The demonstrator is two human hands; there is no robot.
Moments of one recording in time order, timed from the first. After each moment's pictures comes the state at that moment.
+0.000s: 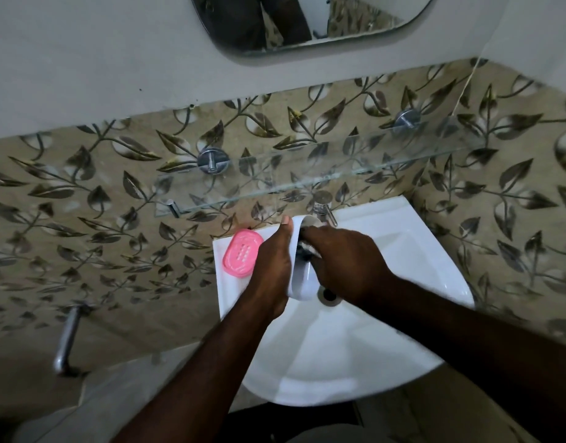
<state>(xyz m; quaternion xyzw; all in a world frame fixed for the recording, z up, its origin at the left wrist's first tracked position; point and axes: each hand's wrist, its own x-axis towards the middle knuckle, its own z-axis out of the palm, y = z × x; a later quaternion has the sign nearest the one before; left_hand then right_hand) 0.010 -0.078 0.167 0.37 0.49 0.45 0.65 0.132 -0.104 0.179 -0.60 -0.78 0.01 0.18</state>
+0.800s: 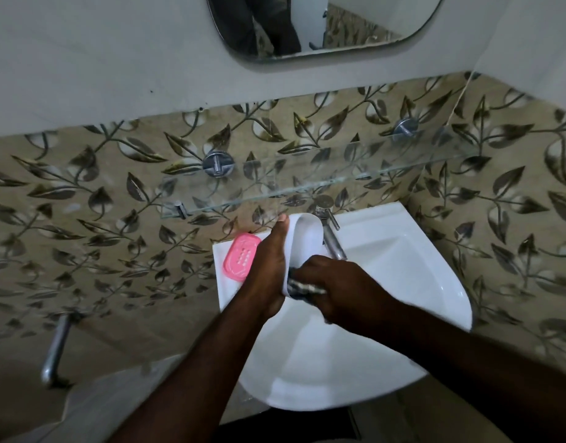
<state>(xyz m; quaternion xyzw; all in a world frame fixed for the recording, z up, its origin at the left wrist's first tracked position) -0.011 -0.079 0.177 0.33 0.47 0.44 0.69 0.116 -0.134 0.176 -0.52 -0.80 0.20 0.21</state>
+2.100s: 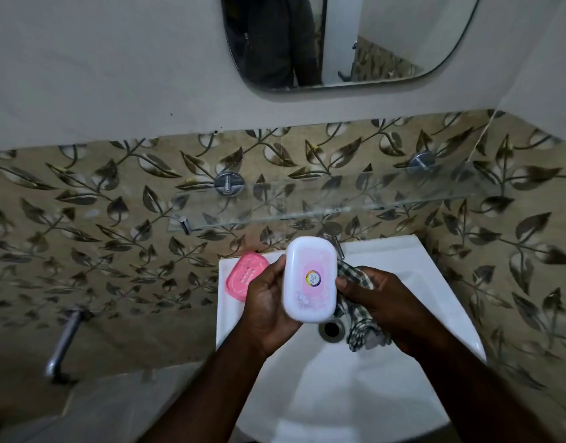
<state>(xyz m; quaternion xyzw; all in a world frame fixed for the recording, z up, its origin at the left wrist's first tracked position) -0.003 -0.084 0.156 0.20 0.27 0.46 0.82 0.178 -0.114 0.167 -0.52 -0.43 0.59 0.44</state>
